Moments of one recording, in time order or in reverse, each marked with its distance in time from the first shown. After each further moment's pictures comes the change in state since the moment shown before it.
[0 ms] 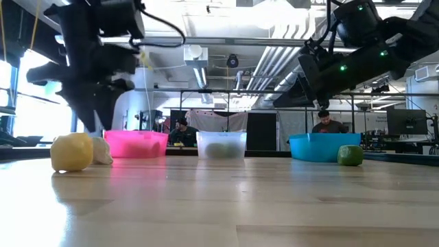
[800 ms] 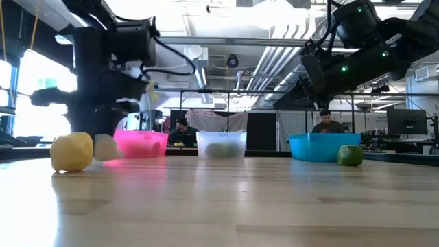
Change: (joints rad) left arm 0.018 0.188 0.000 0.090 0.064 0.023; right arm 0.000 0.000 0.000 -0.023 -0.054 0.014
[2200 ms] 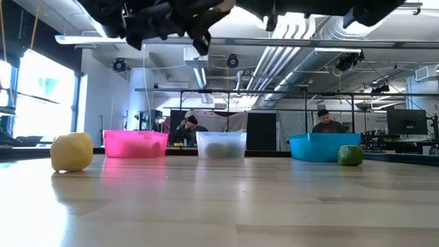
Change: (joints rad) left arm 0.212 0.006 0.077 1.351 0.720 -0.532; right arm 0.084 0.069 0.389 0.195 -0.262 -0.327
